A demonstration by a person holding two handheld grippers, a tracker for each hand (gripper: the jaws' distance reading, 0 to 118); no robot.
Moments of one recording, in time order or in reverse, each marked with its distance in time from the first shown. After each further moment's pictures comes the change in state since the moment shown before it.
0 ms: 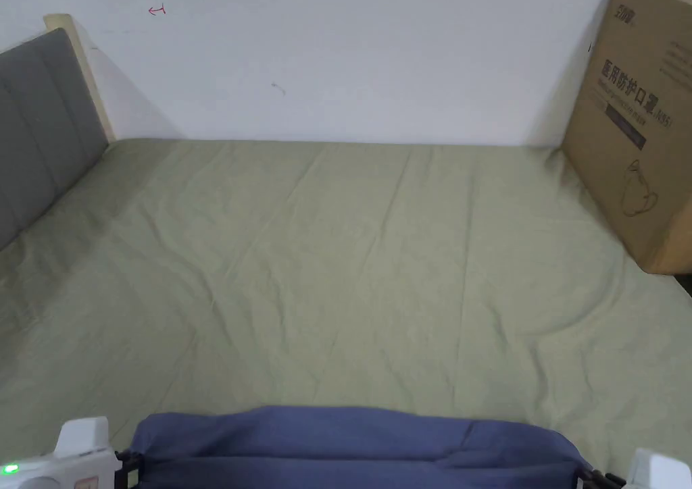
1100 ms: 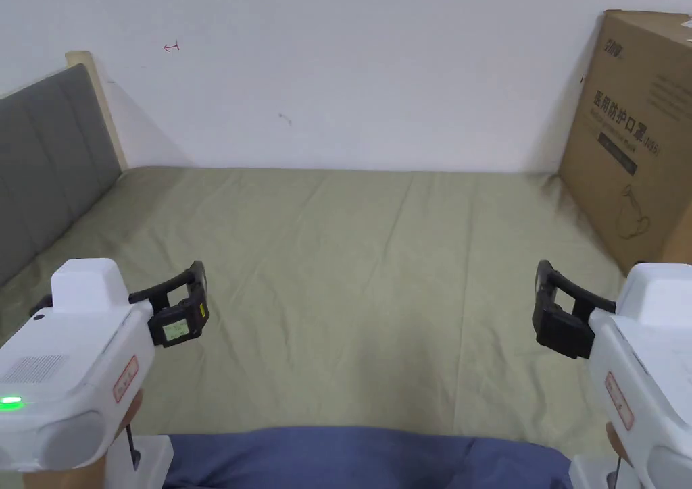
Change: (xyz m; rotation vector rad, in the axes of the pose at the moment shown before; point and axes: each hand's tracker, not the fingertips) left arm 0.132 0.086 0.197 0.882 0.044 -0.126; right arm -0.132 0.129 0.150 0.760 -0.077 0.282
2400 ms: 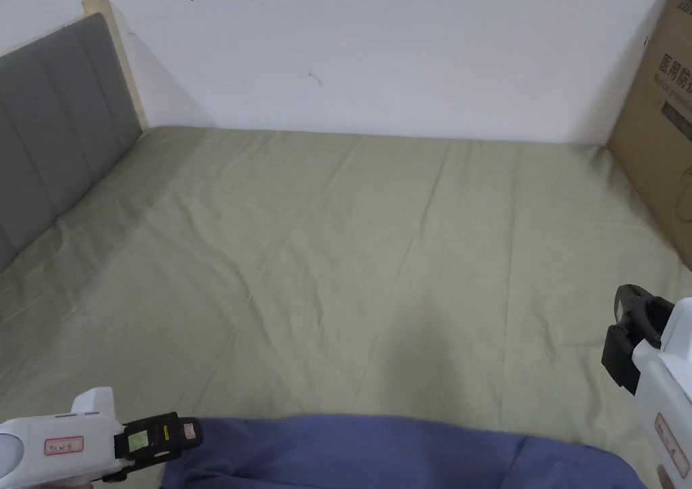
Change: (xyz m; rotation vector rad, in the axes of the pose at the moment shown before) left arm -0.170 -0.196 -0.097 -0.954 -0.321 0.544; right arm -0.032 -0.042 -0.039 -0.137 0.025 0.055
